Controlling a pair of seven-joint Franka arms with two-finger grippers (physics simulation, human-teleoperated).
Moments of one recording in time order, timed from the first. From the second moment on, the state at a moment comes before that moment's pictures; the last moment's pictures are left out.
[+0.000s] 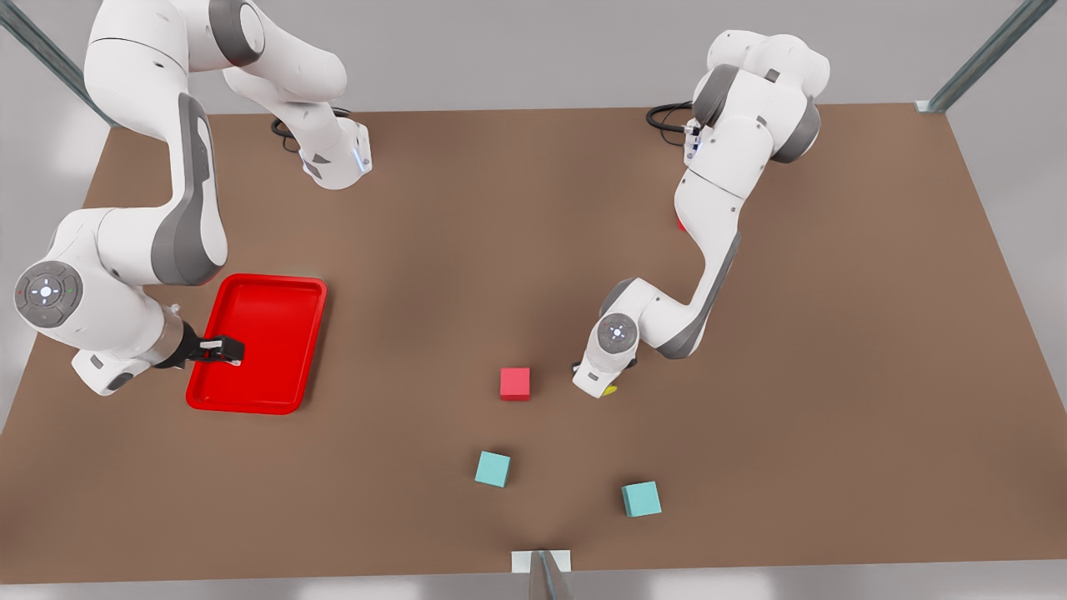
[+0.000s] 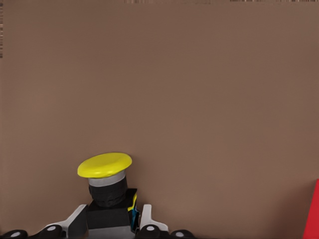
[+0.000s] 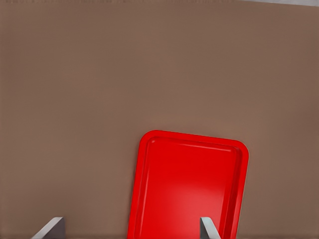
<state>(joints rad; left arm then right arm) -0.42 0.85 -0.17 -1.47 0.17 2.24 -0.82 -0.09 0.36 0.13 -1.36 -0.09 1.66 -0.01</state>
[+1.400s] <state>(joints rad) -0.38 0.72 -0.18 -1.59 1.13 2.00 -1.75 -0.10 0.37 0.13 -1.36 -0.09 1.66 -0.01</state>
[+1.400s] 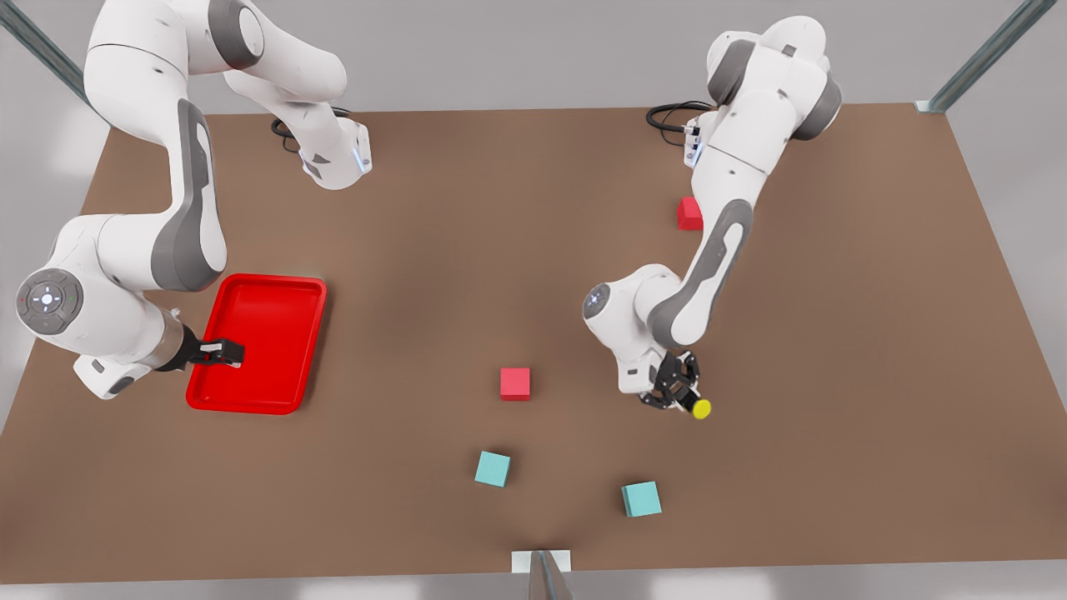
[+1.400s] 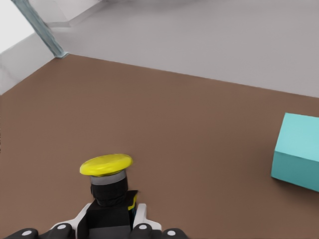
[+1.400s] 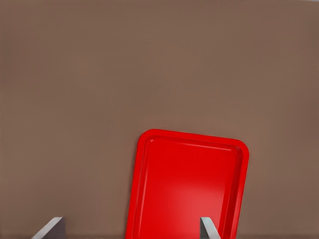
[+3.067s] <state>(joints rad) 0.41 0.49 -0.79 -1.38 0.77 1.70 -2.24 -0.10 0.38 0.13 -1.36 -0.09 1.66 -0.01</state>
